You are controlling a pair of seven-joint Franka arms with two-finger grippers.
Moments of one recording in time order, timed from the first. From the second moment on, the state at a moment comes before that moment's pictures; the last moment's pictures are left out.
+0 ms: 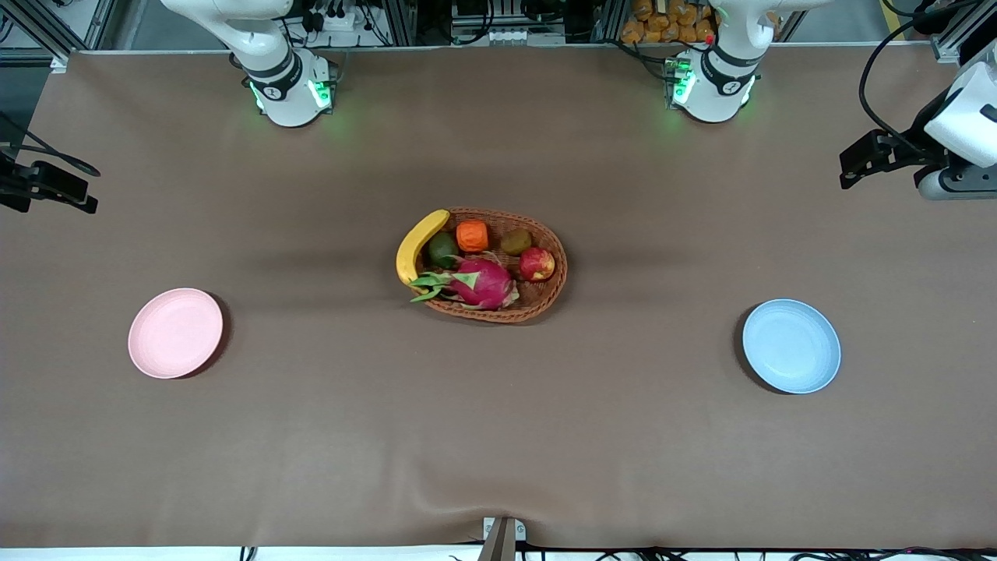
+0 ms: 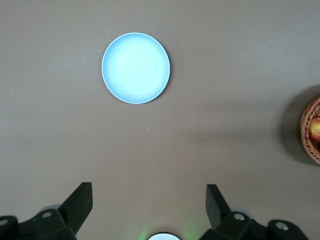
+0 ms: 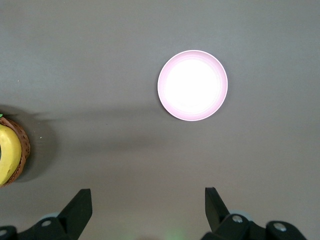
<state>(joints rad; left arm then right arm) 0.01 -0.07 -0.10 -1.62 0.04 1.51 -0.06 -0.06 0.00 -0.07 -1.58 0.00 1.51 -0.09</state>
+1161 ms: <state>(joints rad) -0.40 0.24 -0.18 -1.72 -0.06 1.86 -0.91 -0.03 0.10 -0.06 -1.59 0.07 1.51 -0.09</state>
